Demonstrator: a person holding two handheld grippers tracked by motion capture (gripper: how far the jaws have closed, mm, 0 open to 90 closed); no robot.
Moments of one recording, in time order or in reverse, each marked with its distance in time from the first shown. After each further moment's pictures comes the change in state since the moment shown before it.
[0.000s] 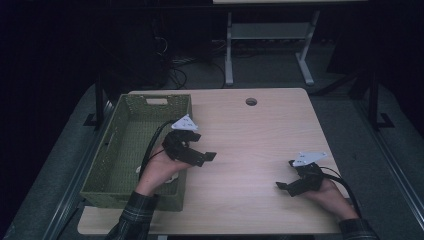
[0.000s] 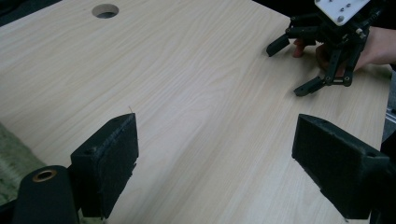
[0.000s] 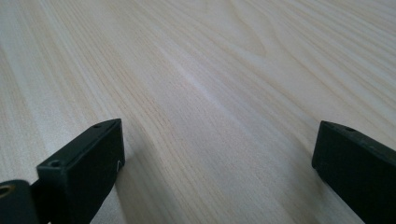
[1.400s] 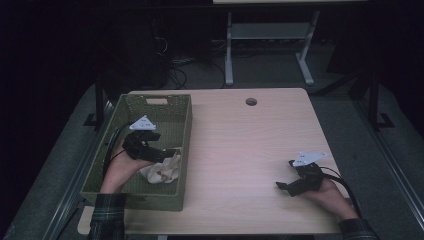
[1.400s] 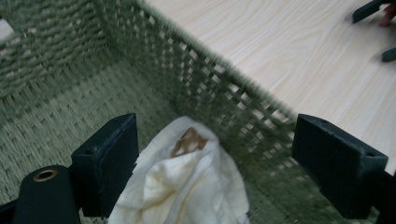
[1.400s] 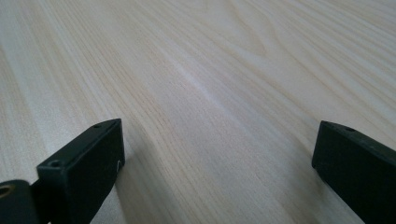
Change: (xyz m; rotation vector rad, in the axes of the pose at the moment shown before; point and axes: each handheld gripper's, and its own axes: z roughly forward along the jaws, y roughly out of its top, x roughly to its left) left arm 0.067 -0.060 -0.049 0.045 0.162 -0.083; right arm 0.000 0.000 0.000 0.001 0.000 -0.001
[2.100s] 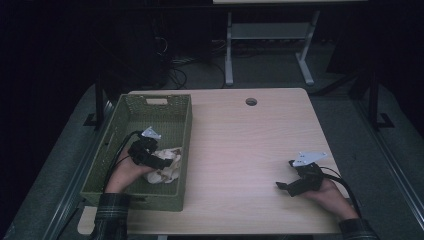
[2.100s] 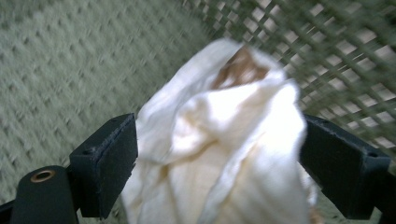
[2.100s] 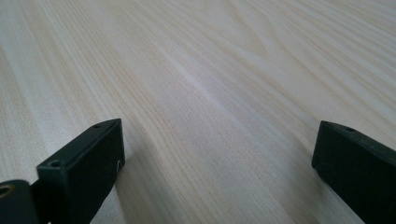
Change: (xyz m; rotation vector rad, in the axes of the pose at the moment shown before) left arm 0.021 -0.034 0.044 0.216 0.064 -0.029; right arm 0.000 0.000 0.000 -0.001 -0.001 -0.001
